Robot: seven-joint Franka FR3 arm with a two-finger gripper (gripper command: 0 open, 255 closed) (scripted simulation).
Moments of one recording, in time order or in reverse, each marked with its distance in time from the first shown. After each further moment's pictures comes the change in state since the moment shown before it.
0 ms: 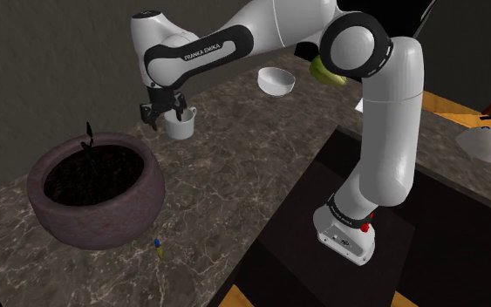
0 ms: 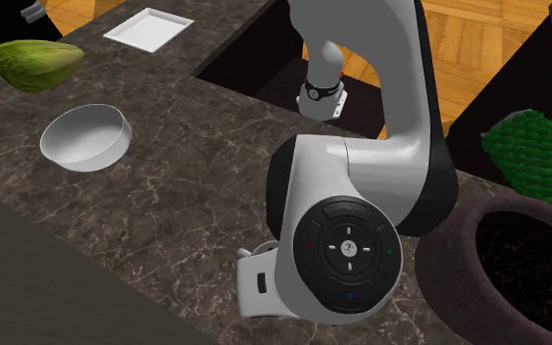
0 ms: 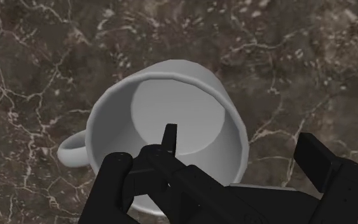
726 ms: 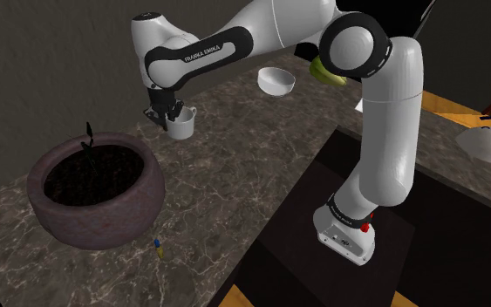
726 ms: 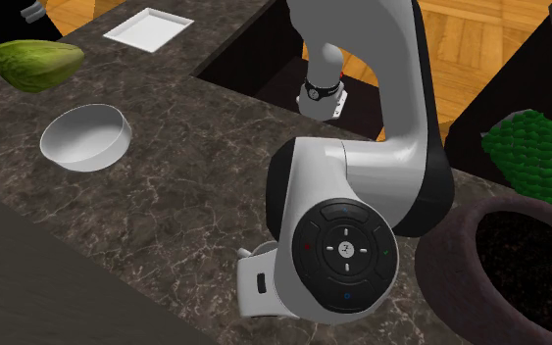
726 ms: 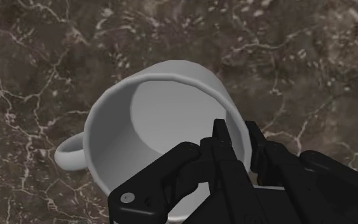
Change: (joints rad) arm -0.001 0.004 -0.001 -0.005 -0.002 0.009 0.000
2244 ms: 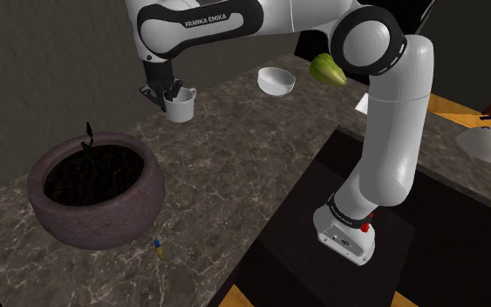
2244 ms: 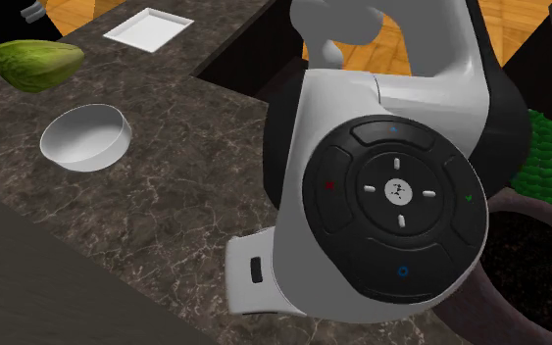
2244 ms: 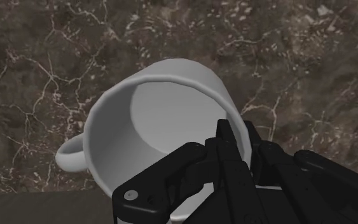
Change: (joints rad) arm -0.003 -0.066 0.014 0.105 0.028 -0.167 -0.023
